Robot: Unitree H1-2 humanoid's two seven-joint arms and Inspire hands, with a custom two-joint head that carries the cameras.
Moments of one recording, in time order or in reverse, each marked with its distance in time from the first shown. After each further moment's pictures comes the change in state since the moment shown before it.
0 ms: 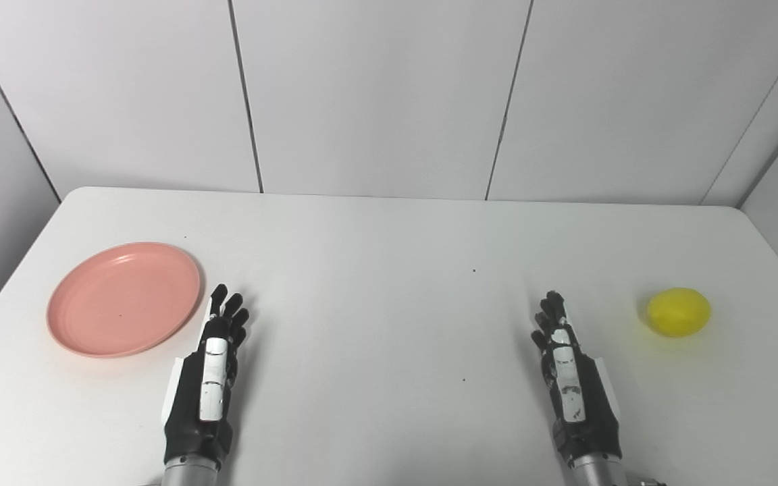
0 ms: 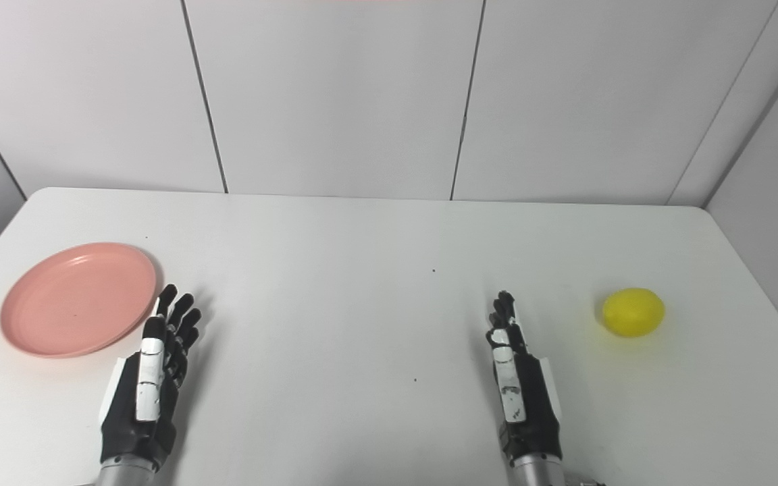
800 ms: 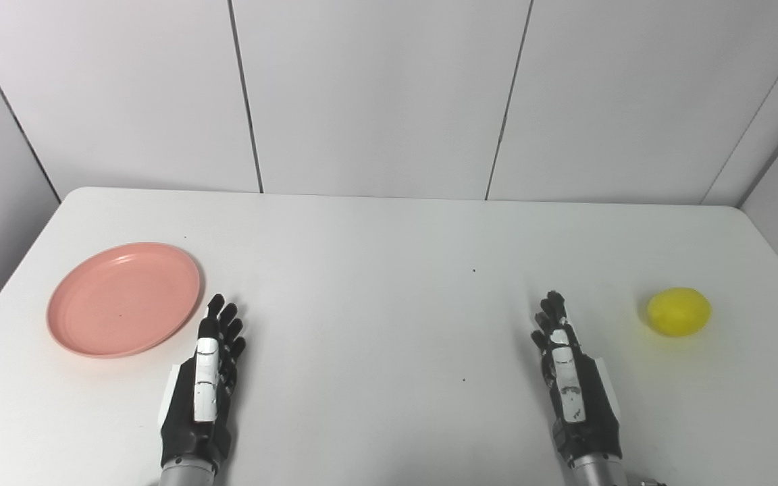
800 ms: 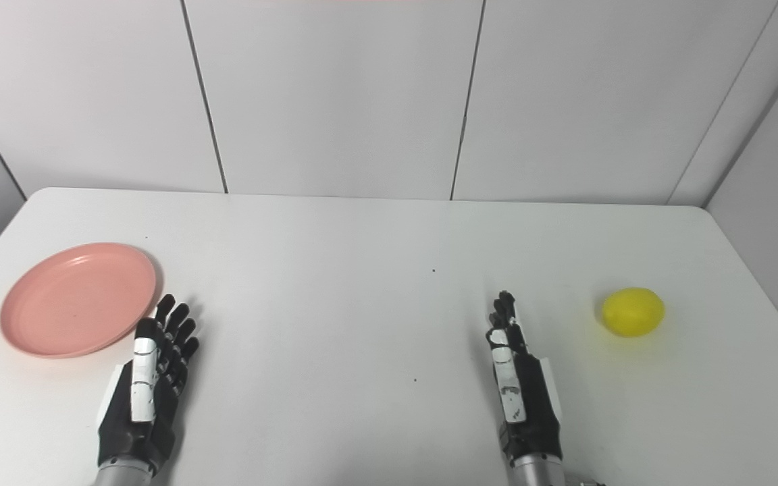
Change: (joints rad) left arm -0.001 -0.002 0.012 -0.012 -0.067 0.074 0.016; right arm 0.000 0.000 0.000 0.000 0.005 -0.002 0.000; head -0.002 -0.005
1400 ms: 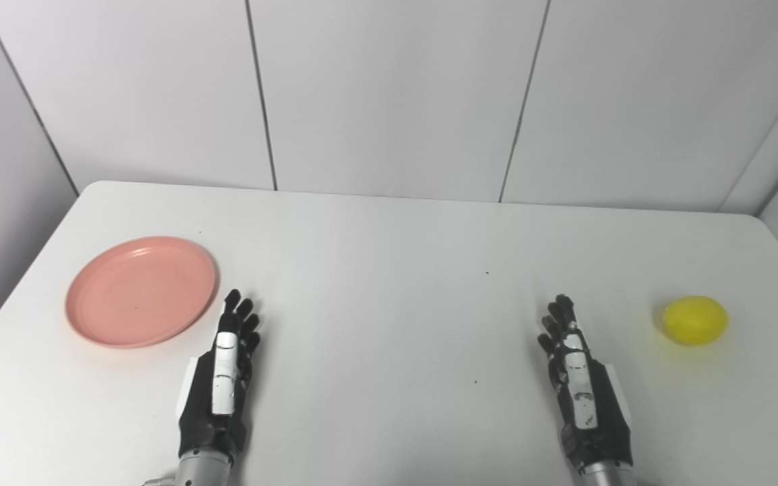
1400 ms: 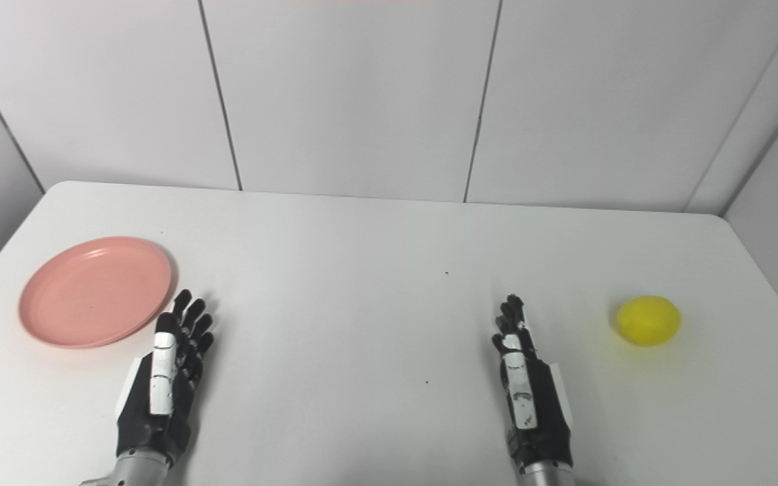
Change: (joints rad) left arm -0.001 -0.008 -0.035 0.021 0.035 -0.023 0.024; right arm -0.007 -0.026 -0.003 0.018 0.050 -0.029 0.041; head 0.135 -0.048
